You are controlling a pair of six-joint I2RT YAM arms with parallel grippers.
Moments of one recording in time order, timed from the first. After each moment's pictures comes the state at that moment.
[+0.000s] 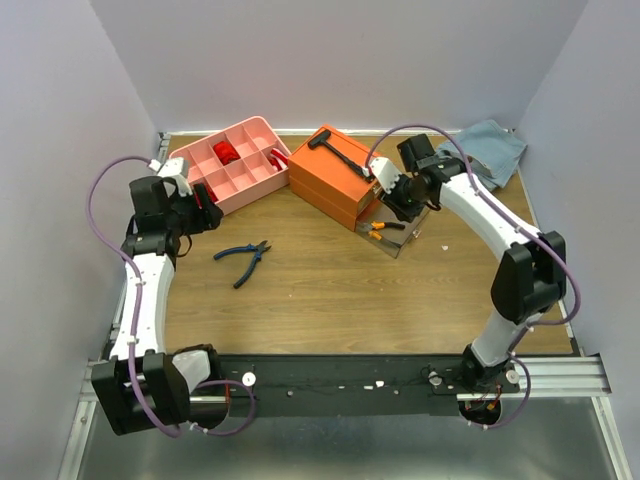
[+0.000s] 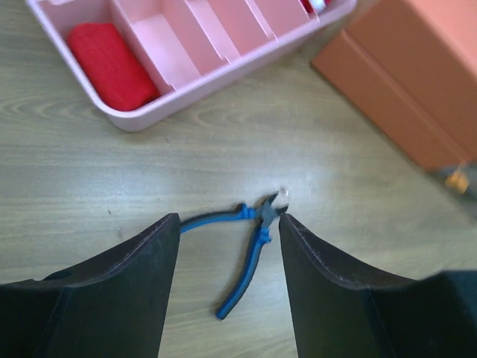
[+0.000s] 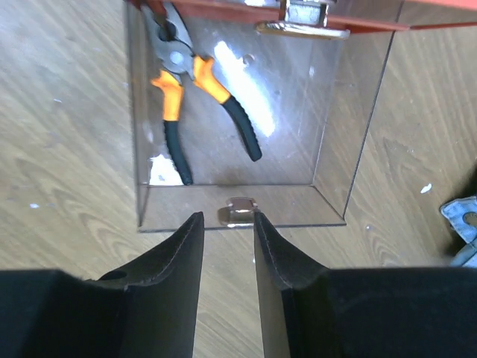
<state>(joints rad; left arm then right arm) 0.19 1.10 0.93 -0.39 0.37 -0.17 0.40 1.76 1.51 -0.85 -0.09 -0.65</state>
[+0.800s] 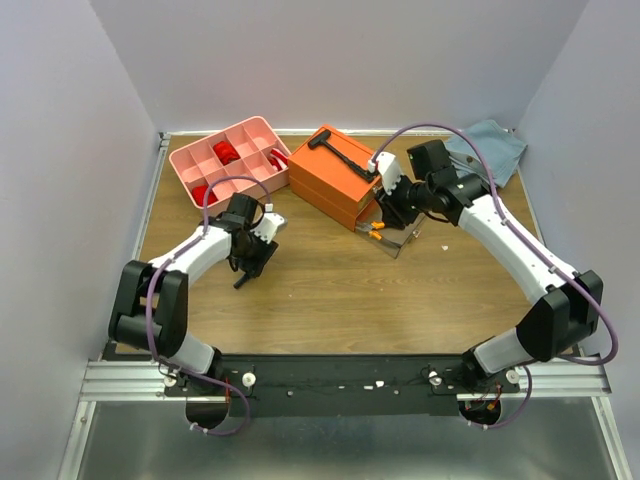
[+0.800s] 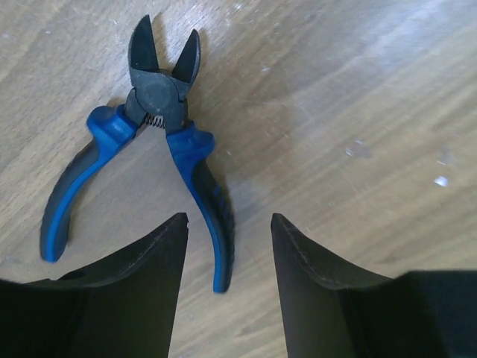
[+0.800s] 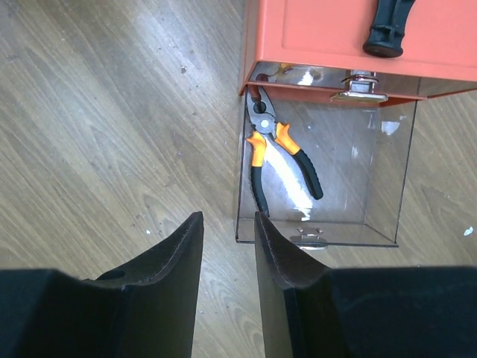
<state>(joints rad) -0.27 1.48 0.89 -0.61 0.17 0.37 0.47 1.49 1.39 -0.75 -0.28 -0.46</state>
